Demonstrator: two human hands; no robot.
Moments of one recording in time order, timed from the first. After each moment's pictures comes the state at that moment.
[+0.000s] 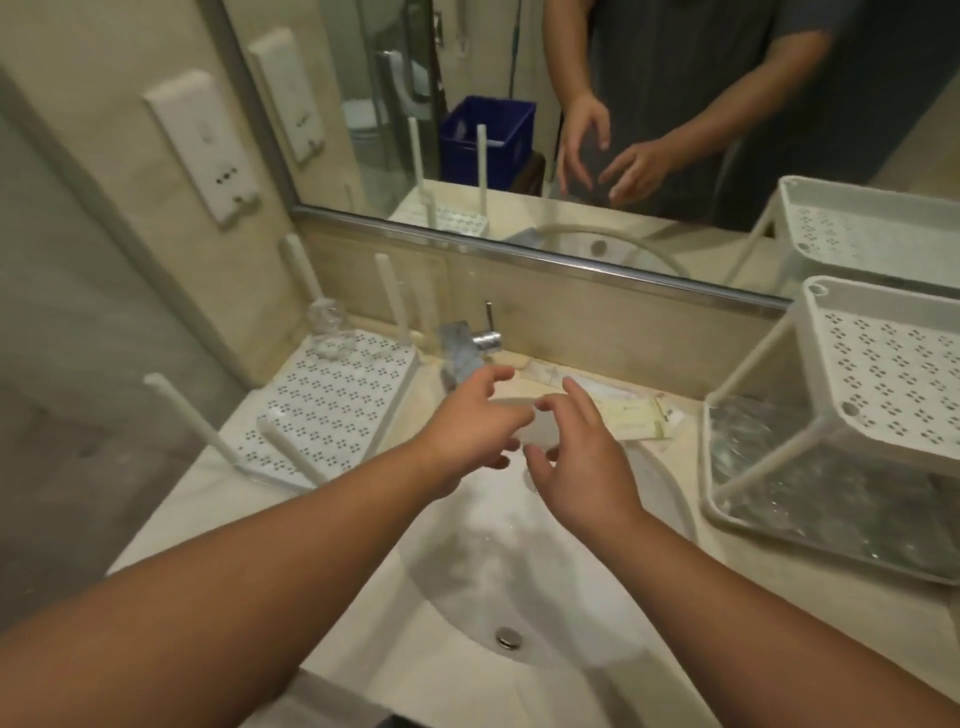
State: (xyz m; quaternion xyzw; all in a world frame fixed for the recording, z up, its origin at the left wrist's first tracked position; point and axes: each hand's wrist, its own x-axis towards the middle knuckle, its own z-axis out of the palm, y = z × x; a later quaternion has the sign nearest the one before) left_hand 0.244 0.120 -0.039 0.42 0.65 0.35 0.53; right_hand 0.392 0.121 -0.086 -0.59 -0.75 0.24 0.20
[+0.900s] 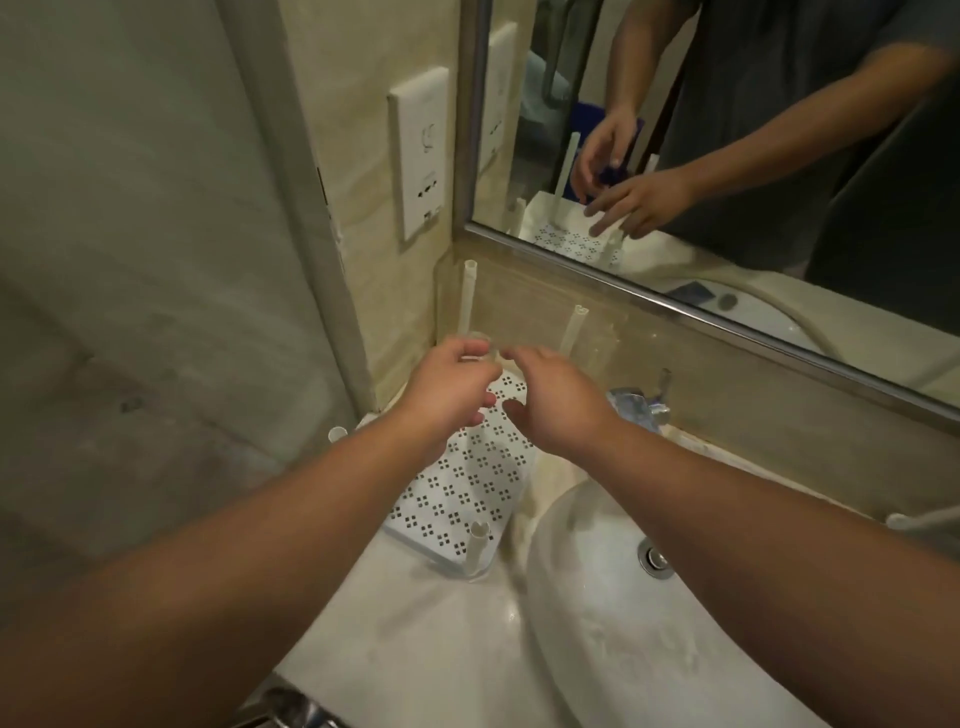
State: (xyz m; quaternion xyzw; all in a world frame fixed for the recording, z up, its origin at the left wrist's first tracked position) left_hand -0.013 0.184 -0.049 0.28 0.68 0.47 0.49; right_hand 0.117 0.251 -0.076 -0.44 -0.88 0.16 0.06
